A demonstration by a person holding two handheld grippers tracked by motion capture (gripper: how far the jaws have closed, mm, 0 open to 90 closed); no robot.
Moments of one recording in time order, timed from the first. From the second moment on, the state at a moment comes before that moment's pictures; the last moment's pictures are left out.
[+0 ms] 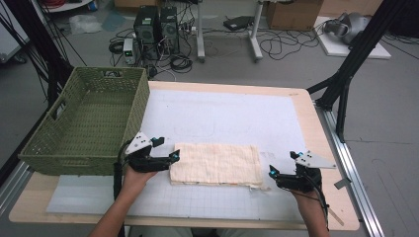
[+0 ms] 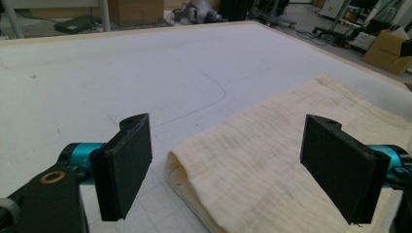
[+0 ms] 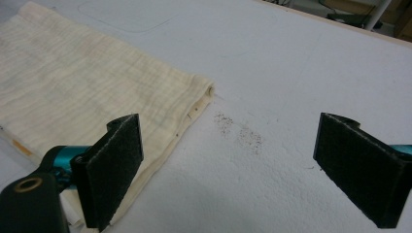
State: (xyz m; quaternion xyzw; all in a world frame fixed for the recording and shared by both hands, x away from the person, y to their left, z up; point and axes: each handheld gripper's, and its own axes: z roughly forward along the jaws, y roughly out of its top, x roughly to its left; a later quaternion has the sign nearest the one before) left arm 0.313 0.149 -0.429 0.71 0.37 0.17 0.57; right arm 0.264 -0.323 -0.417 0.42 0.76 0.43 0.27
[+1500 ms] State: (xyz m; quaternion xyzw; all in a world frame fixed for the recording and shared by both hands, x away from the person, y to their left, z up) left arm 0.366 0.129 -0.450 0.79 0.40 0.15 0.44; right arm 0.269 -0.322 -0.428 0.42 0.76 0.42 0.24
